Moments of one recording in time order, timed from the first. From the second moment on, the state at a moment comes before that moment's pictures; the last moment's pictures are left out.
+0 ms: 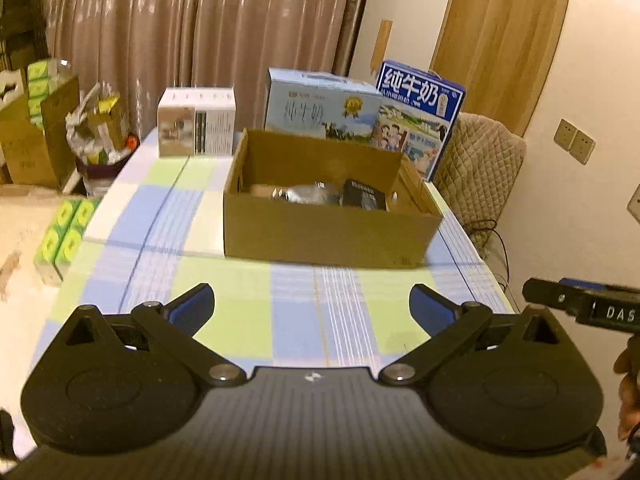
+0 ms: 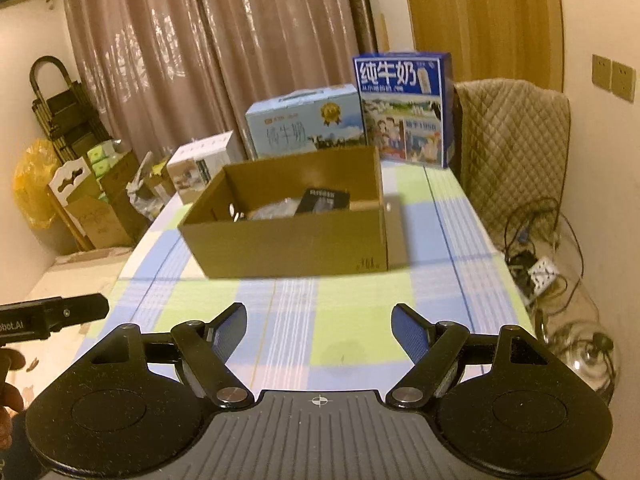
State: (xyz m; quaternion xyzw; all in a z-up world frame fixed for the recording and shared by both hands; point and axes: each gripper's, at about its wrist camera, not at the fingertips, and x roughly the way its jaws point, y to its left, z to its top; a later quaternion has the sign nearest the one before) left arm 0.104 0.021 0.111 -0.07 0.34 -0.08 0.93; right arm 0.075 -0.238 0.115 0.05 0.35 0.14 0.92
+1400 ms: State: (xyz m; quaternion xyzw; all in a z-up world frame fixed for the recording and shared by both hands) left arm -0.001 0.005 0.073 -0.04 0.36 -0.08 0.93; right arm -0.012 -0.240 0.093 0.01 0.36 0.14 0.92
